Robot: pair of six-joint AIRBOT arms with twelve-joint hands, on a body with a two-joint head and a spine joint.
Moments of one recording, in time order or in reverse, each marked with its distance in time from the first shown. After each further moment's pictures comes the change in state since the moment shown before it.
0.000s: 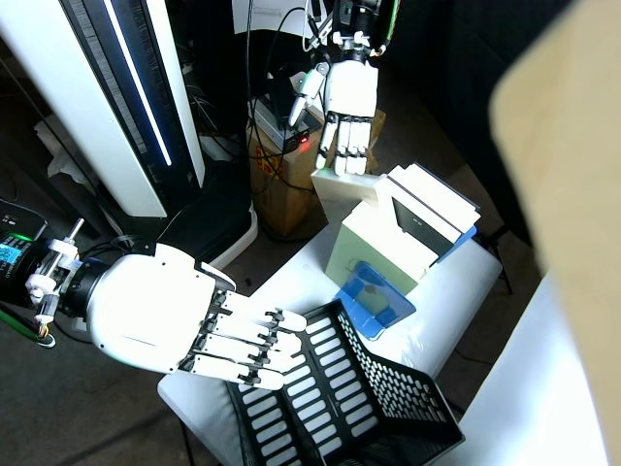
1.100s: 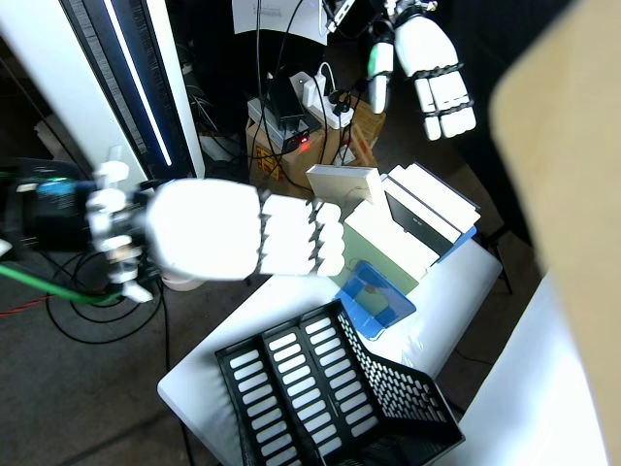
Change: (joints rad) left arm 0.000 0.157 0.032 -0.406 -0.382 0.132; right arm 0.286 -0.072 -0.003 -0.699 -0.214 0.225
